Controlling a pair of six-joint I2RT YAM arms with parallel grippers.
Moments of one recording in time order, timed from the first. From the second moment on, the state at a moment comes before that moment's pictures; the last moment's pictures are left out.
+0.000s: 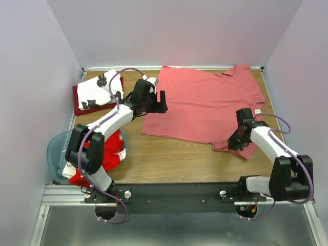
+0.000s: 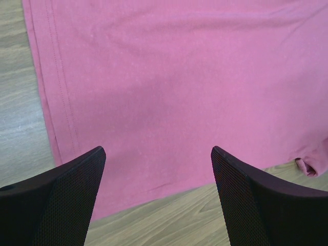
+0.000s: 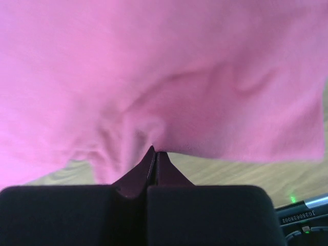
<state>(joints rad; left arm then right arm) -0.46 1.64 1.19 -0.23 0.14 -0.37 0.06 1.27 0.70 -0.76 0.09 0.82</state>
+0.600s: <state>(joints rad) -0.45 1.64 1.23 -0.27 0.14 -0.34 0.06 1.75 1.34 -0.80 0.17 0.63</state>
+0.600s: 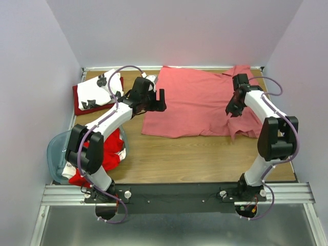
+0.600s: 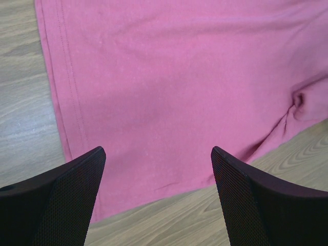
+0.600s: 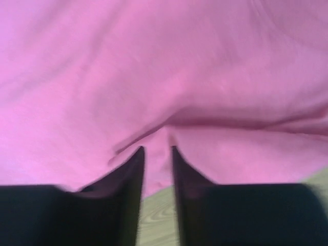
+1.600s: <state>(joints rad) -0.44 1.70 1.24 -0.29 0.14 -0.32 0.06 1.39 0.95 -0.84 0.13 0.63</state>
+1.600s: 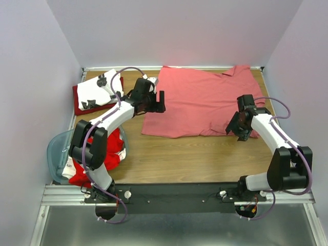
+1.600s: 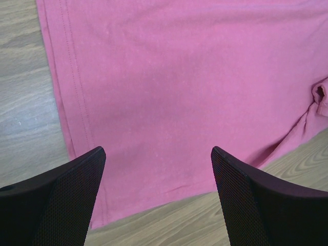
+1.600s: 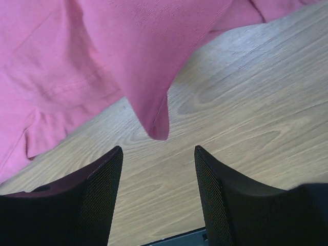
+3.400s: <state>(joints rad) -0.47 1.66 1.03 -0.53 -0.22 -0.53 0.02 1.44 1.06 -0.68 0.05 0.59</state>
